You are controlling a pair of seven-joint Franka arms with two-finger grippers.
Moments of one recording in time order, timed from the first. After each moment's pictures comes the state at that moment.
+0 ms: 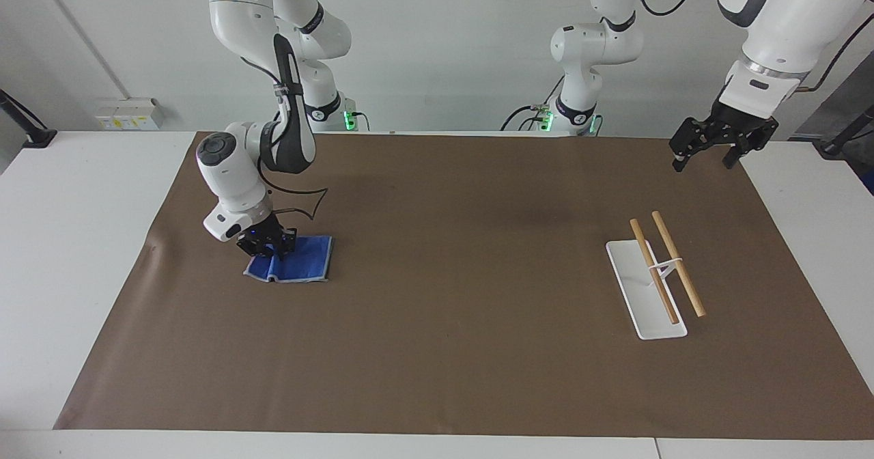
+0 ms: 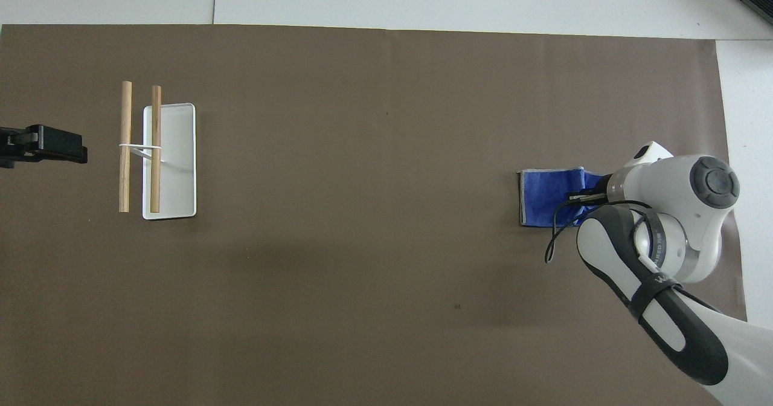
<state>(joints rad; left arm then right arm) -0.02 -0.04 -0.03 -1.63 0.01 1.66 -0.06 0.06 0.20 -0.10 -2.21 0.10 2.46 -0.21</state>
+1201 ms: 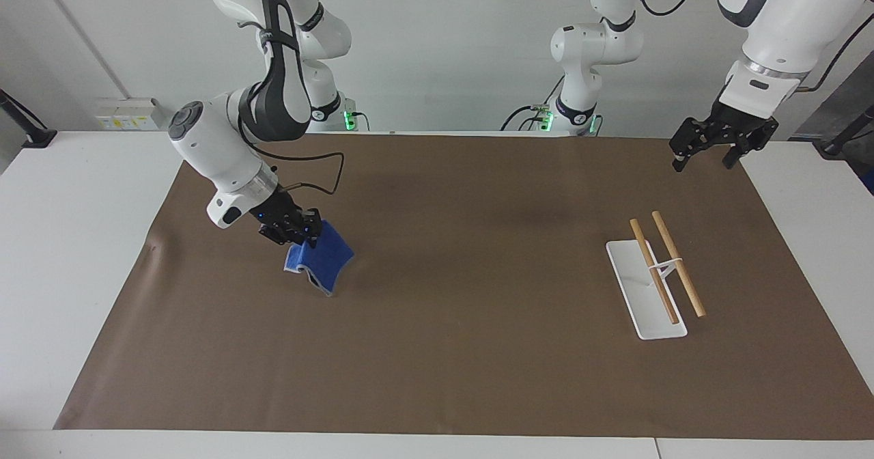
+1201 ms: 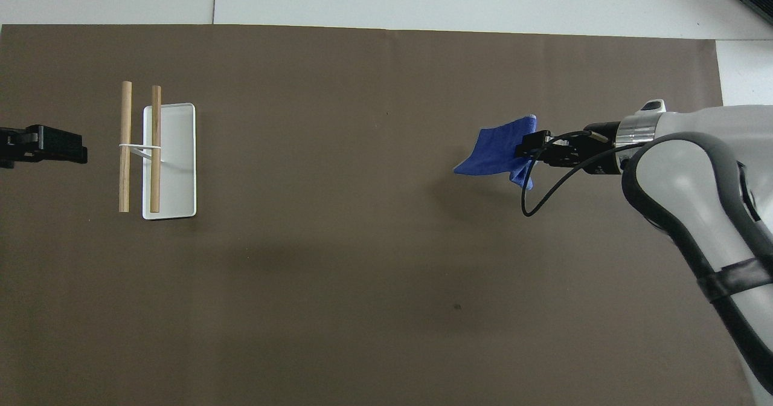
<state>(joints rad) -0.02 -0.04 -0.03 -1.63 0.01 1.66 -0.06 0.09 0.13 -0.02 -1.97 0.87 2.17 -0.18</state>
